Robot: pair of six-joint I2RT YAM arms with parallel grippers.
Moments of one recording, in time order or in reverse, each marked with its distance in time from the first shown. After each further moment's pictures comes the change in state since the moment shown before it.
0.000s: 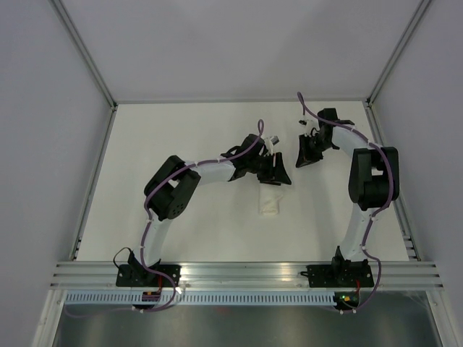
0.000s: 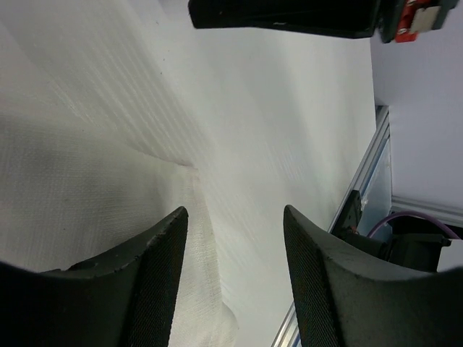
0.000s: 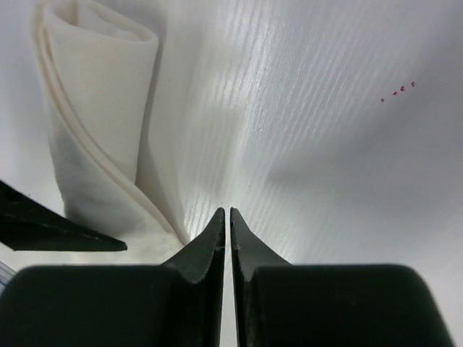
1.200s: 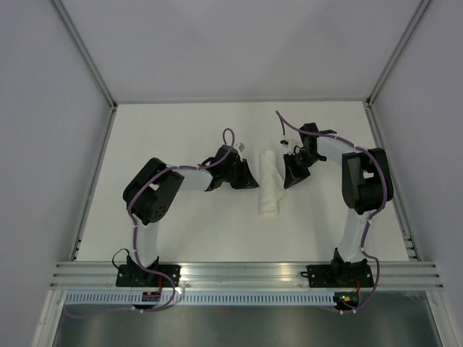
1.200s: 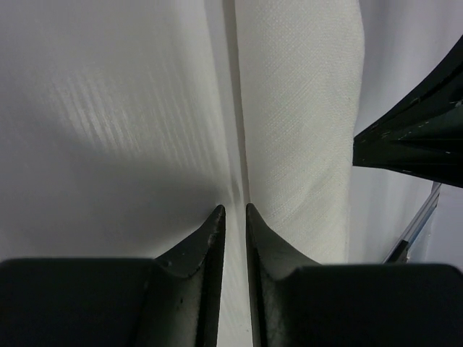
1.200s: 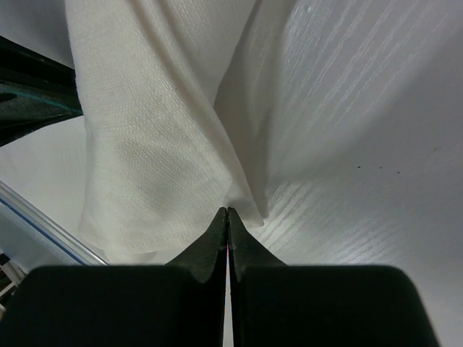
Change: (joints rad) left arm 0.113 -0.172 -0.383 0.127 -0.214 -0.066; right arm 0.140 -0.039 -0.128 -0.091 -0.059 -0.032
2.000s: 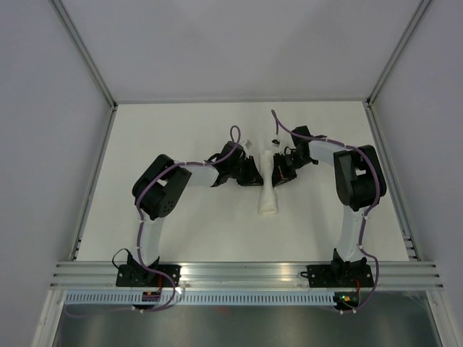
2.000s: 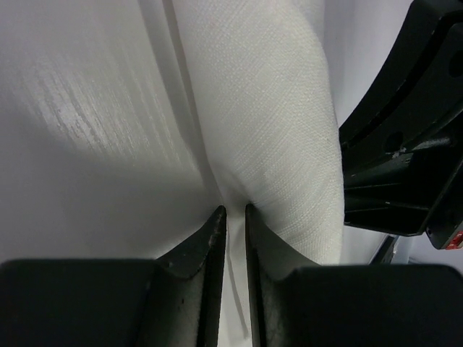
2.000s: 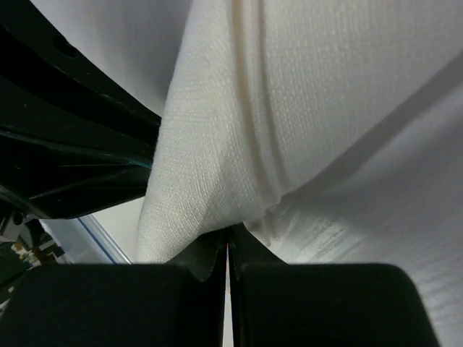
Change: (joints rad) left arm -0.009 0.098 0.116 0.003 0.072 -0.006; right arm 0.053 0.051 -0.032 0.186 -0.172 0.123
